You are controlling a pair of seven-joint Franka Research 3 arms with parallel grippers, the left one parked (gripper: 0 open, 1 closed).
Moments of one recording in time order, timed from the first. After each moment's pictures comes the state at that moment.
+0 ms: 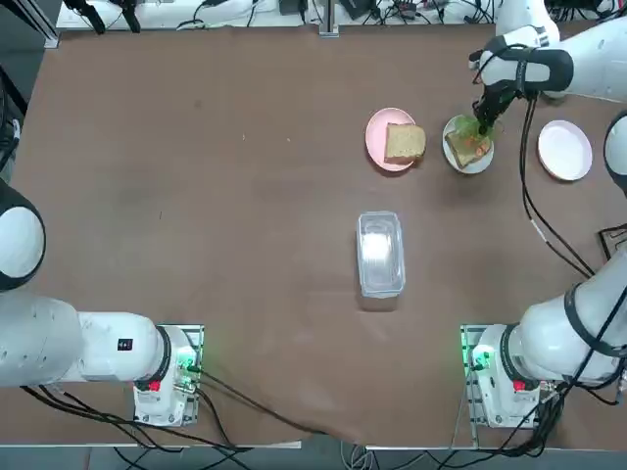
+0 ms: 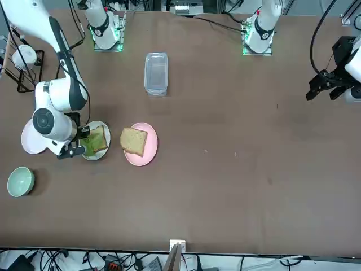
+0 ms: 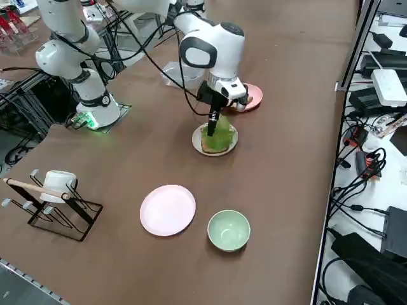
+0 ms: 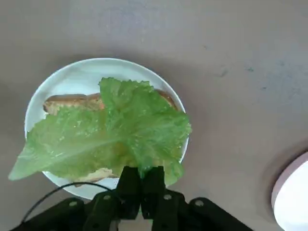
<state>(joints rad) -0.13 0.42 0.18 -1.92 -0.28 2.11 -0.03</state>
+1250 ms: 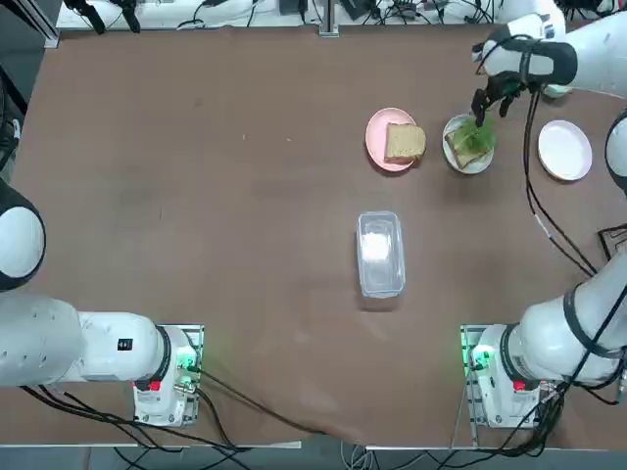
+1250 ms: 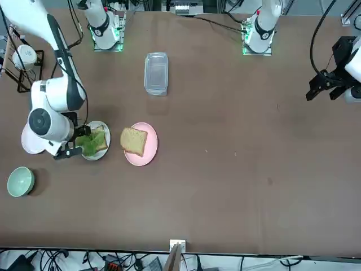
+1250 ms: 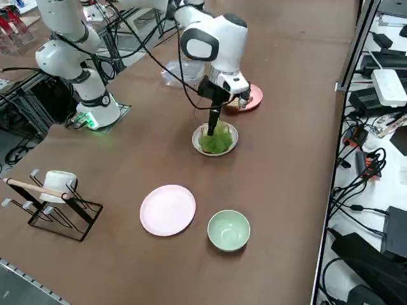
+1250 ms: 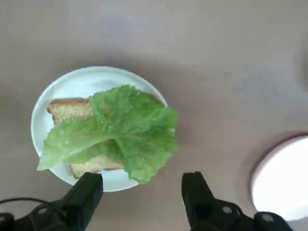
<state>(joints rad) -0.13 0.39 0.18 -1.84 -0.28 2.02 -0.03</state>
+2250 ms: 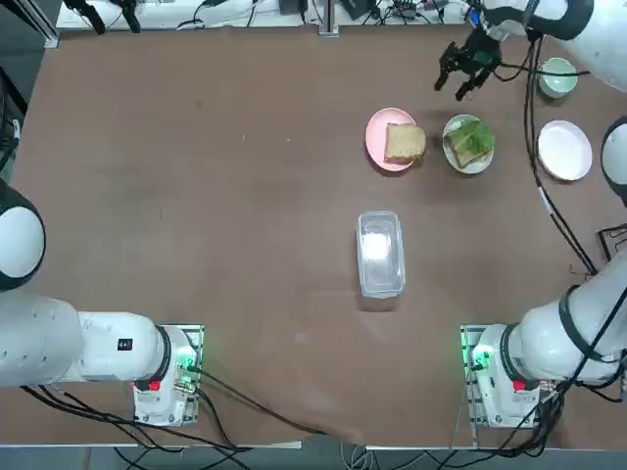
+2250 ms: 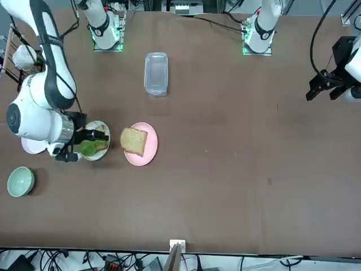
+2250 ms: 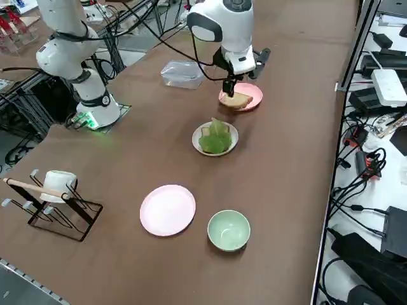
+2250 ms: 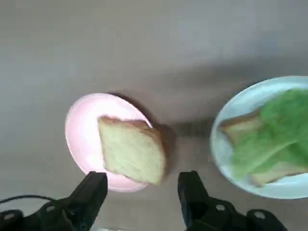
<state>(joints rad) -0.03 0.38 0.18 -1.80 0.32 2.10 0.20</state>
